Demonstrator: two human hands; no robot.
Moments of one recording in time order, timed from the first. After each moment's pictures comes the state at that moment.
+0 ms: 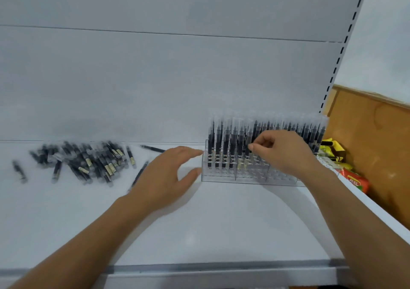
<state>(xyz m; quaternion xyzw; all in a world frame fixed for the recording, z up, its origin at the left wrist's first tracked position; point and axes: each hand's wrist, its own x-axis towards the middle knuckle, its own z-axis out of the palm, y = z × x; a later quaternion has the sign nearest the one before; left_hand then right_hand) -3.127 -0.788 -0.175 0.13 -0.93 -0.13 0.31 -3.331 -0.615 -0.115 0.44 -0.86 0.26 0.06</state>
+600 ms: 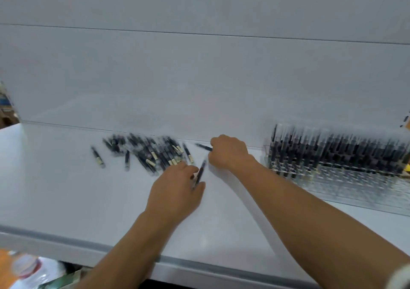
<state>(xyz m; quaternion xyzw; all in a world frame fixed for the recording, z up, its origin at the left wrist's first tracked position) -3.052 -0.829 -0.195 0.37 -0.88 -0.08 0.26 -3.209 -0.820 -0.142 0.55 -0.83 0.04 0.04</state>
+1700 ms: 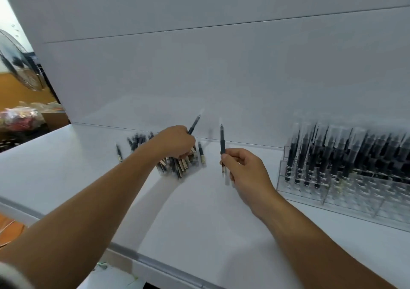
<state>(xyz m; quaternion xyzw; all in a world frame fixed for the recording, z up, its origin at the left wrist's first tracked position) -3.088 -0.903 -0.111 0.52 -0.82 -0.21 0.09 -3.209 -0.771 -0.177 0.37 -0.61 0.62 -0.33</state>
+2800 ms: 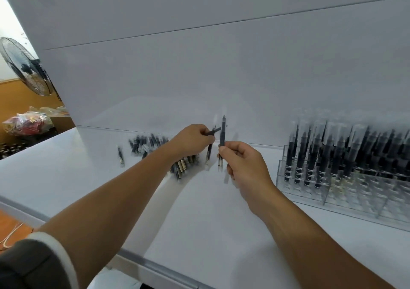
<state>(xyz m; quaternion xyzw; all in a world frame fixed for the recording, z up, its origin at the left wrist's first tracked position) -3.125 -0.913 -0.132 0.44 -0.85 -0.24 0.17 -3.211 -0.768 -0.165 0.36 -0.56 0.65 -0.36</state>
